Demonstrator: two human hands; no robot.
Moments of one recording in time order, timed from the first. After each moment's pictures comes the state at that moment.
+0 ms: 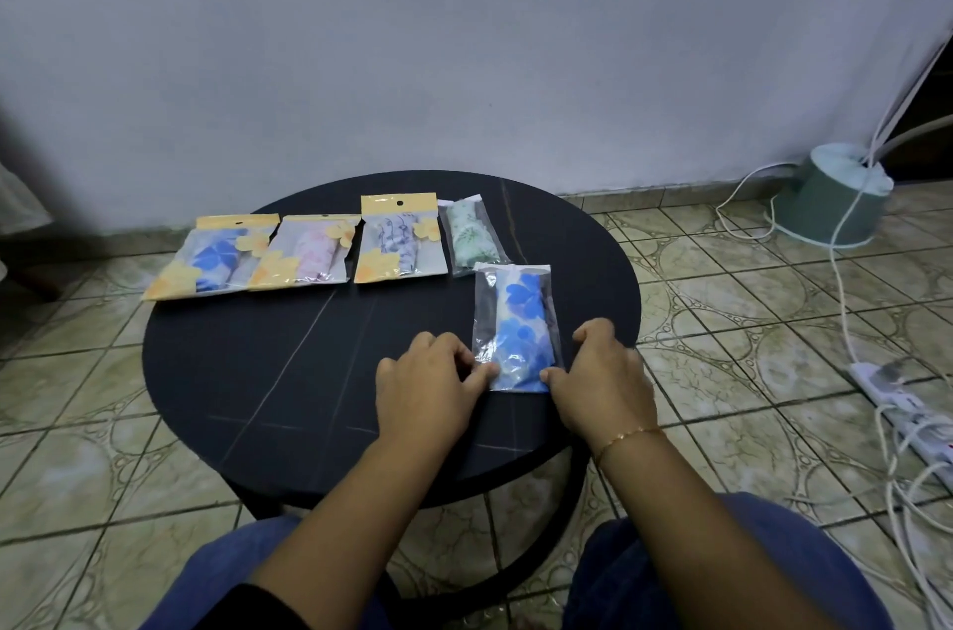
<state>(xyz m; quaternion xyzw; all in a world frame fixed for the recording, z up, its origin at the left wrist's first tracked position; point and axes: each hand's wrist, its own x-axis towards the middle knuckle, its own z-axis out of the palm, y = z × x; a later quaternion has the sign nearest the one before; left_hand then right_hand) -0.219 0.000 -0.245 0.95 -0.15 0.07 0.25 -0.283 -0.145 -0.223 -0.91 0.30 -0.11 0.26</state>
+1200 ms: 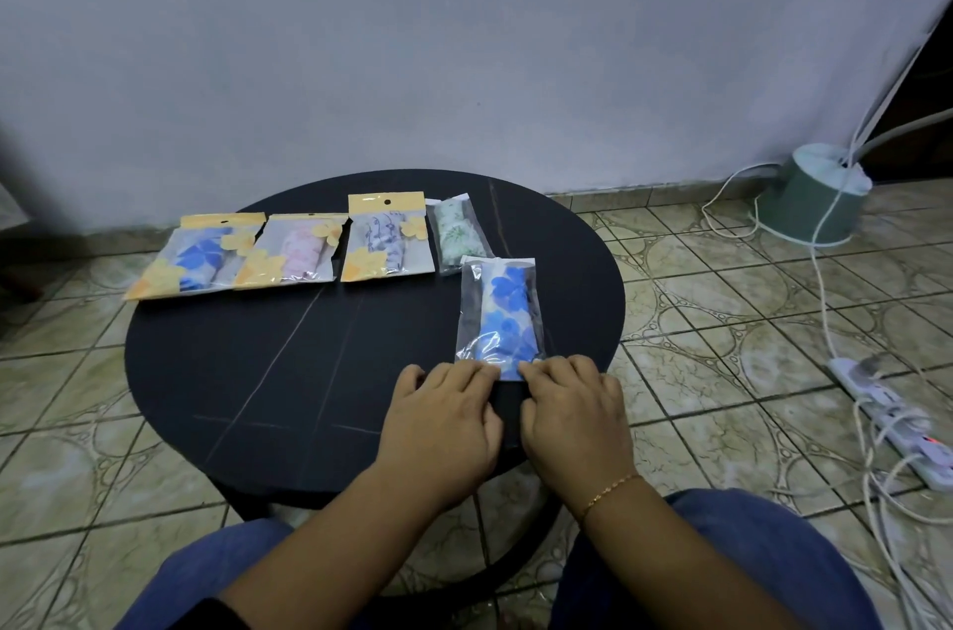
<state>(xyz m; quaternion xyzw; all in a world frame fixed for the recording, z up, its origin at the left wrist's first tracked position) -0.250 -0.002 -0.263 0.92 -0.34 0.17 0.12 -0.300 -0.131 -0.266 -0.95 0.13 -0.28 0.04</state>
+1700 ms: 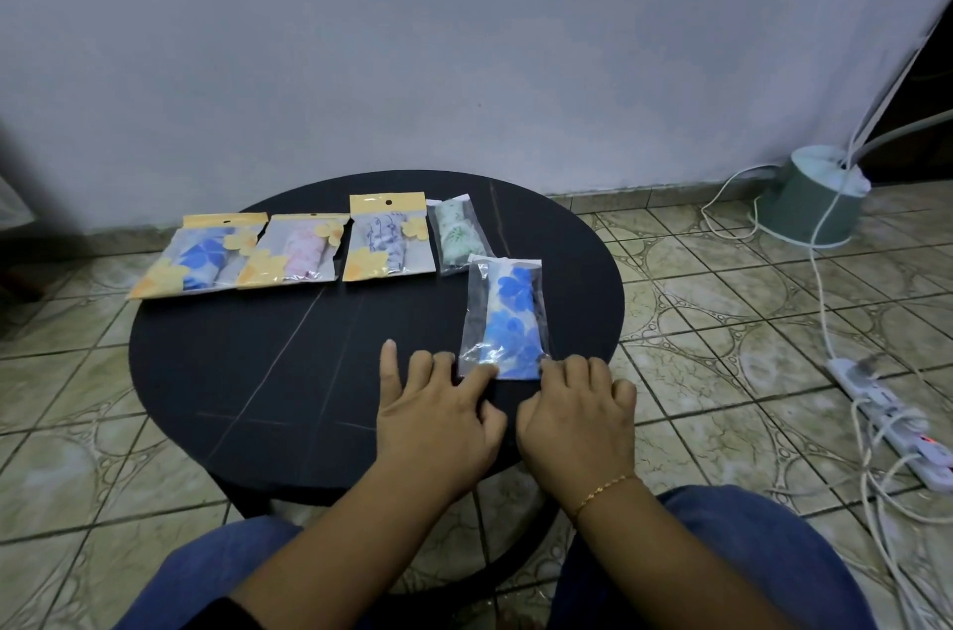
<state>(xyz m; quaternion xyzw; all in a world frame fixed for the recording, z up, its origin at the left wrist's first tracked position) -0.257 -0.001 -0.255 0.95 -0.27 0.15 0.07 -0.307 -0.123 -0.261 -0.95 0.20 -0.23 0.01</state>
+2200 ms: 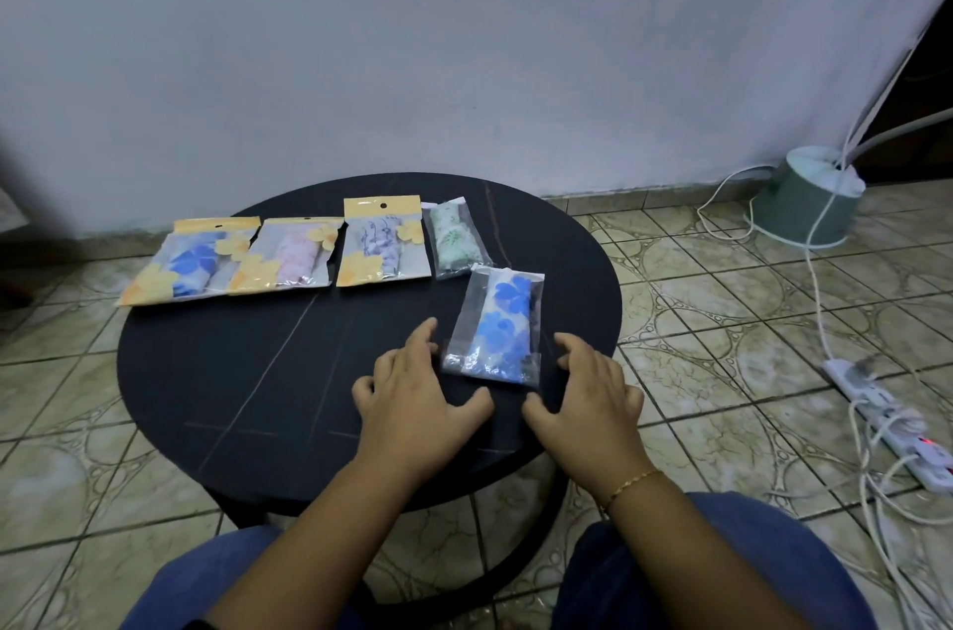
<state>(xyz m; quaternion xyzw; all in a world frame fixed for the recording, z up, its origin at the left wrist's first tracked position) -0.238 0.005 -0.240 0.93 -0.16 0.01 0.32 -0.305 -0.148 -0.248 -0.93 0.21 -0.18 0.25</state>
